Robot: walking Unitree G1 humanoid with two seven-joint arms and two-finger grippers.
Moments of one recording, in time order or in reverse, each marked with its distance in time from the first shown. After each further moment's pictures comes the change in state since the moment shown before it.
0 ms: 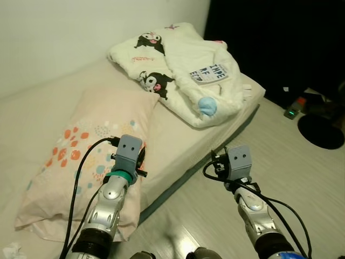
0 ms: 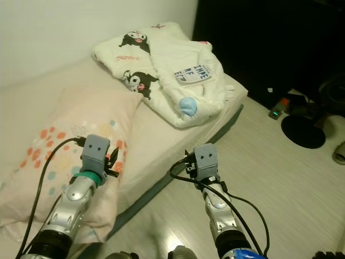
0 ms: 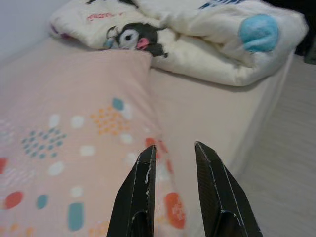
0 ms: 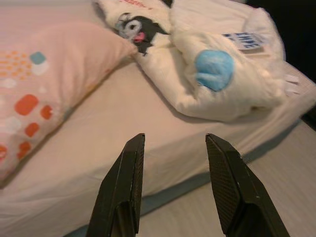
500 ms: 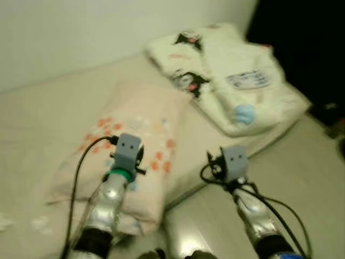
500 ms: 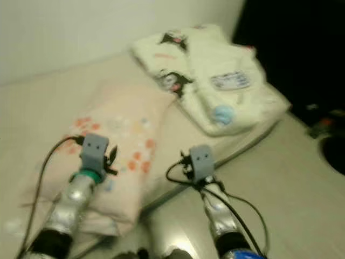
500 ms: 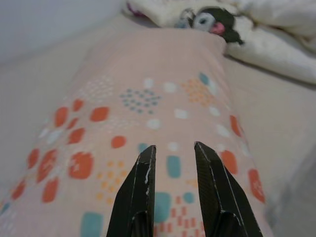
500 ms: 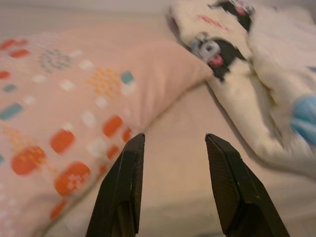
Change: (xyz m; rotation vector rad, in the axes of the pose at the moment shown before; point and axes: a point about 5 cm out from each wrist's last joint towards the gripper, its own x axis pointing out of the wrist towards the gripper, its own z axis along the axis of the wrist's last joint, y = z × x) left arm 0.001 0.000 0.001 -0.002 -0.002 0.007; right arm 0.001 0.009 0.004 -0.015 -0.026 0.059
